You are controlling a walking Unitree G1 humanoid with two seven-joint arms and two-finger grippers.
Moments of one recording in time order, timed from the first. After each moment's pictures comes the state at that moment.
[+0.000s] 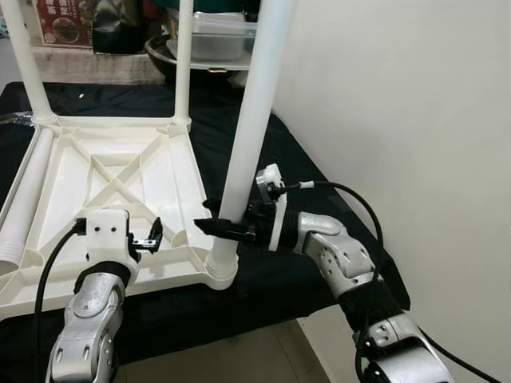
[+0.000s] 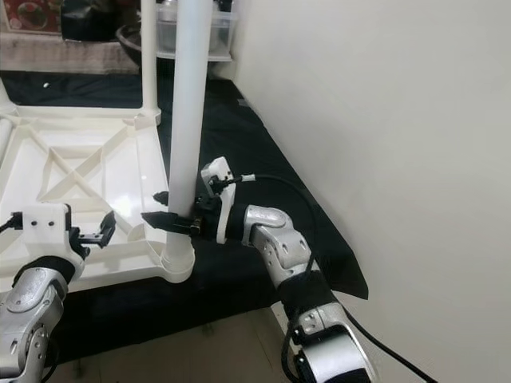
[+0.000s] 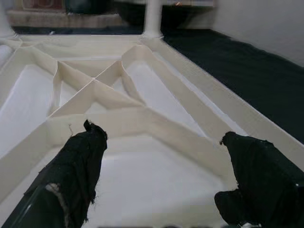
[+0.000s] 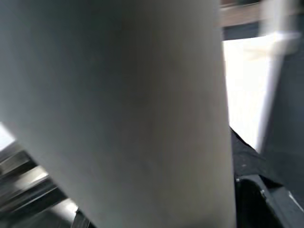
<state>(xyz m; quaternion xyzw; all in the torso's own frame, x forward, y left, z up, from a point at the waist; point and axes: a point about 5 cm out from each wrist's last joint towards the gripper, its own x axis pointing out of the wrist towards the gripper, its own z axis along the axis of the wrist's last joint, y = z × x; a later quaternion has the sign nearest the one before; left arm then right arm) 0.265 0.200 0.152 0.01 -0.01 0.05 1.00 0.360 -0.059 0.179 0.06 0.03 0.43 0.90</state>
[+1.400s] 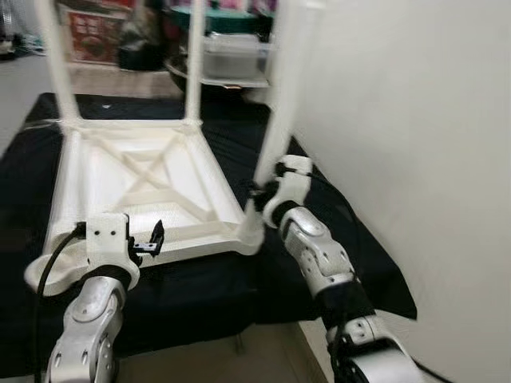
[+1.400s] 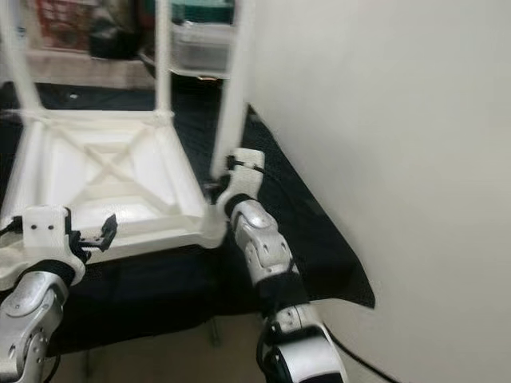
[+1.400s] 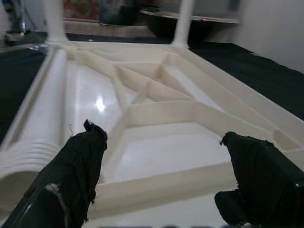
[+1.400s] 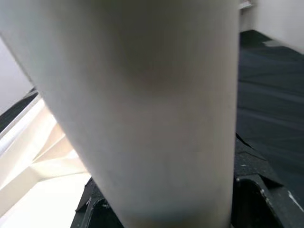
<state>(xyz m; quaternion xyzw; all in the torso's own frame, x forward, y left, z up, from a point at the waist) 0.262 0.204 0.150 0.01 -0.01 0.05 1.00 0.359 -0.080 0.164 0.06 0.05 0.14 0.99</state>
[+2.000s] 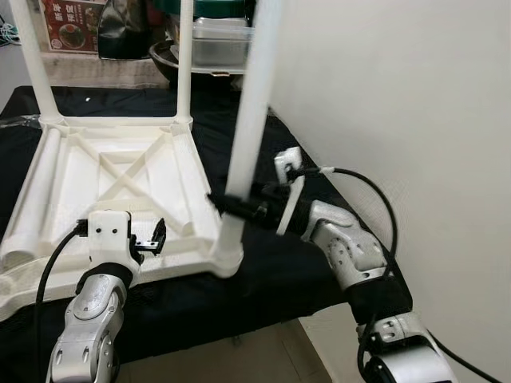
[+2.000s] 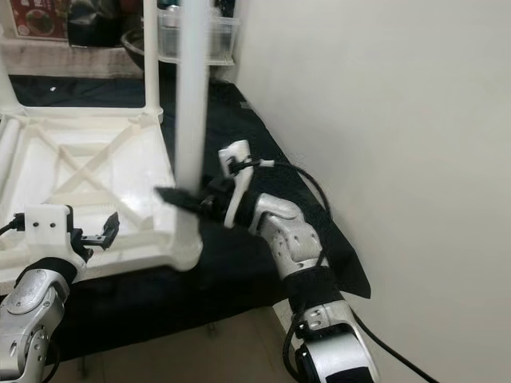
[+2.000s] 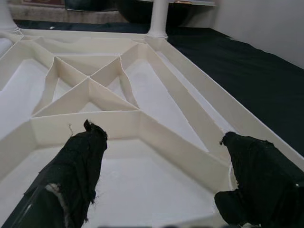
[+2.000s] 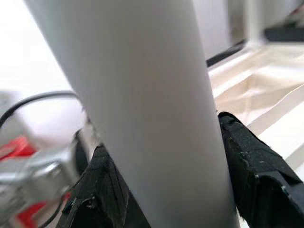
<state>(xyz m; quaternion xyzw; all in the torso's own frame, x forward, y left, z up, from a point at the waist) 0.264 0.202 0.152 0.00 -0.01 0.04 1.00 0.323 -0.051 0.193 0.06 -0.02 0.63 0.78</state>
